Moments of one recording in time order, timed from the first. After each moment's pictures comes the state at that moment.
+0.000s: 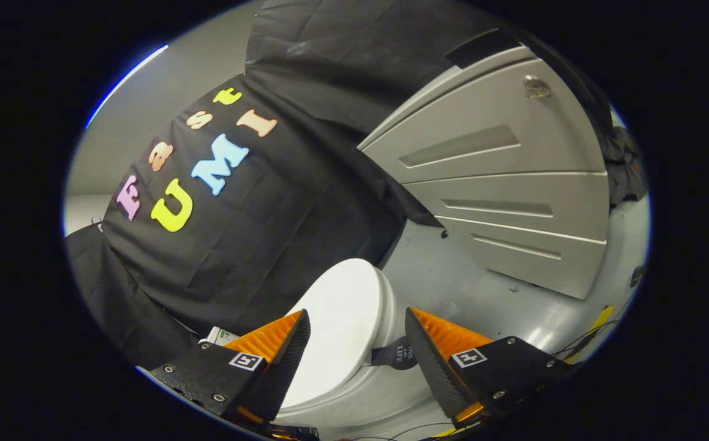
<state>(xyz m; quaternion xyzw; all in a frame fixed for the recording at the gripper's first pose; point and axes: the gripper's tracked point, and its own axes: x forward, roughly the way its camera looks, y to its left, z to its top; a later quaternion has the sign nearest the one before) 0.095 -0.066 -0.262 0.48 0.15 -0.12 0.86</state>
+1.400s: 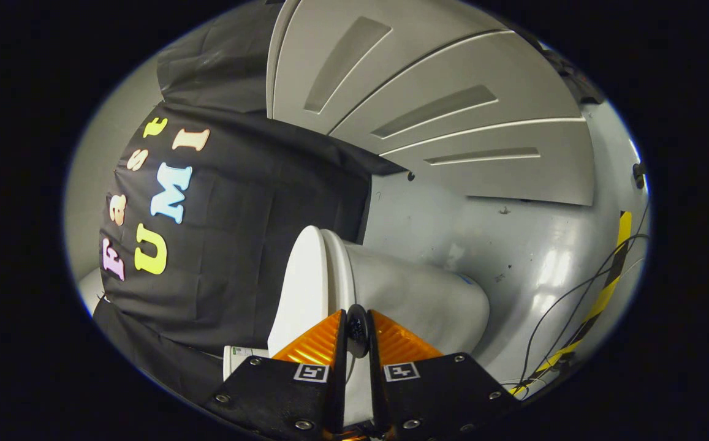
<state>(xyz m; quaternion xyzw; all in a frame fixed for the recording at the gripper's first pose) 0.100 -0.035 -0.324 0.63 0.19 -0.13 0.75</state>
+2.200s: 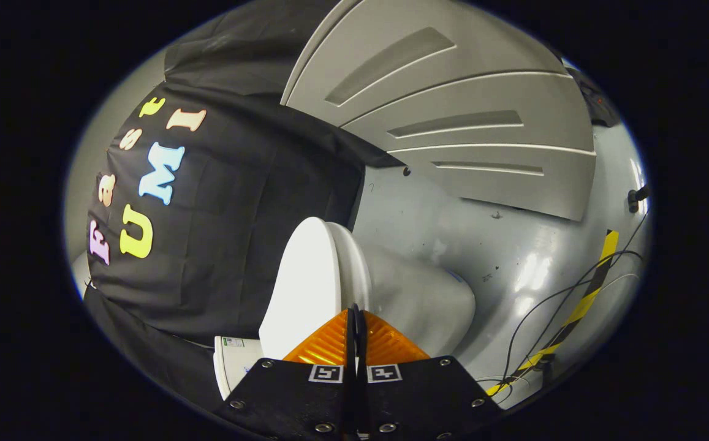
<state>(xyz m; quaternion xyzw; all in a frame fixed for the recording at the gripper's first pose) 0.105 -0.034 -0.290 0.58 0.25 -0.13 0.76</state>
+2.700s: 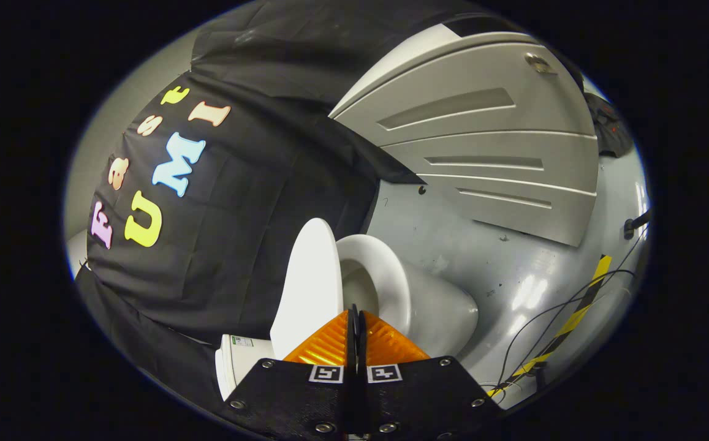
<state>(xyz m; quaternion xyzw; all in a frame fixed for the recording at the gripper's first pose) 0.108 -0.028 -0.224 0.53 0.23 -0.13 0.81</state>
